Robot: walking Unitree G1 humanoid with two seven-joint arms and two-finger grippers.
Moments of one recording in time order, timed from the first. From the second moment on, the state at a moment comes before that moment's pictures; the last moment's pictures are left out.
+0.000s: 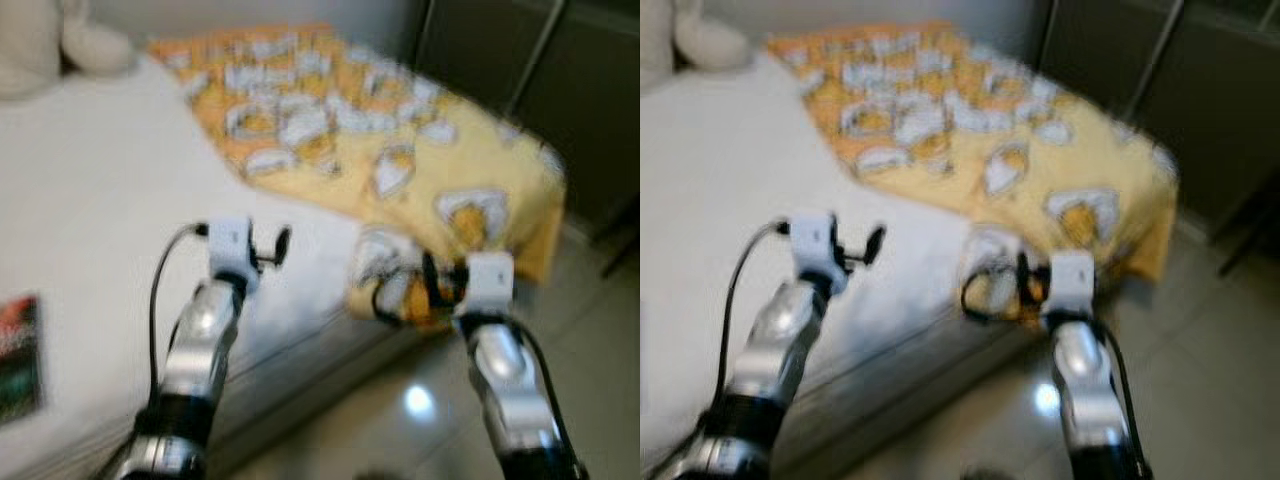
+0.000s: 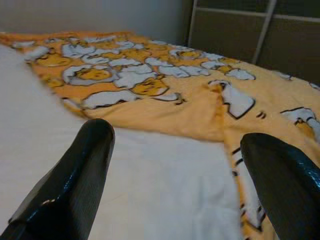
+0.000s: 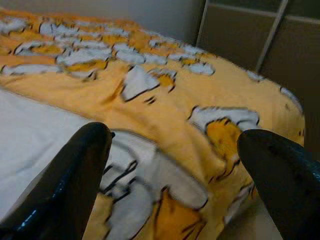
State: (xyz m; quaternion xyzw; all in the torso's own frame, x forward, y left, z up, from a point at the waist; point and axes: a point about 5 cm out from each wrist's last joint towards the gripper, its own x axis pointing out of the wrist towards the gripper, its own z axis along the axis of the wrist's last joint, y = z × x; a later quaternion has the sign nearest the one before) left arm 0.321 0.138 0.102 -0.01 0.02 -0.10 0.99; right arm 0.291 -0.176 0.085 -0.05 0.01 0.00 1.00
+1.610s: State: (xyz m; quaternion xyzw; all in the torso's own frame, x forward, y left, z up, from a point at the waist) left arm 0.327 0.155 0.084 -0.02 0.06 -0.05 1.00; right arm 0.292 -0.162 0.084 -0.02 0.01 0.01 1.00
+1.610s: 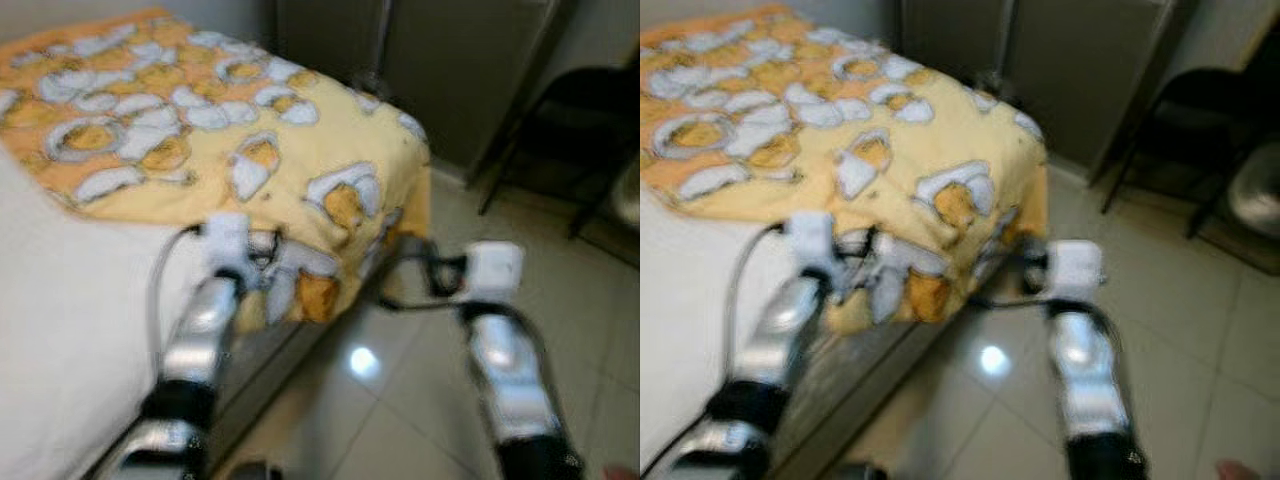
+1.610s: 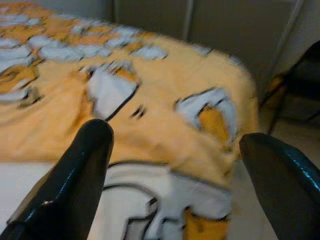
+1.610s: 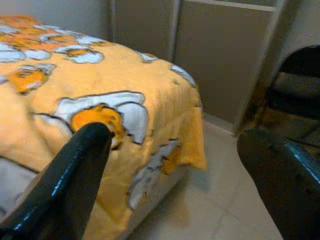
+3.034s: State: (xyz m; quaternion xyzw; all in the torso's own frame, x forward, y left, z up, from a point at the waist) left arm 0.337 0.151 0.079 0.00 0.05 0.00 1.00; right arm 0.276 -0.162 0.078 -0.05 0.03 0.04 1.00
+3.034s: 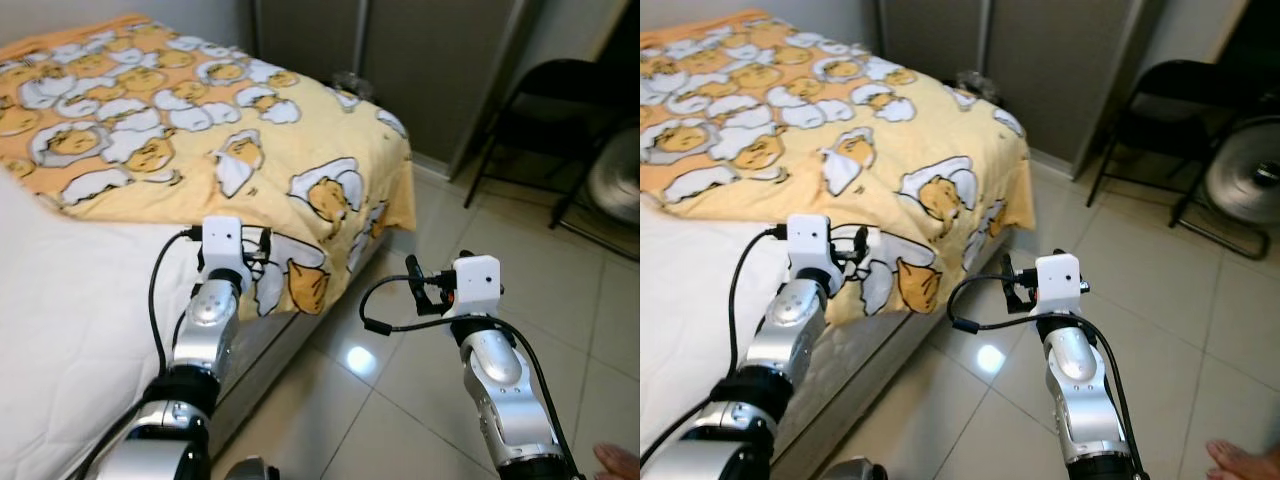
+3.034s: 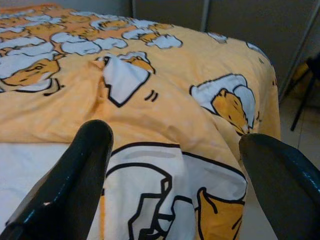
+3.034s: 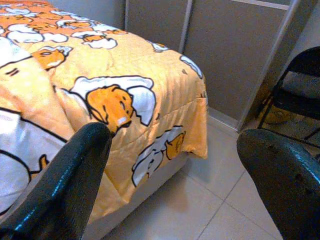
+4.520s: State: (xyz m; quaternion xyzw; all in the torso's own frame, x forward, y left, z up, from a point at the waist) left arm 0.334 0.183 0.040 0.05 0.21 0.07 0.97; right arm 0.218 -0.171 0.070 -0.07 0.08 0.06 0.99
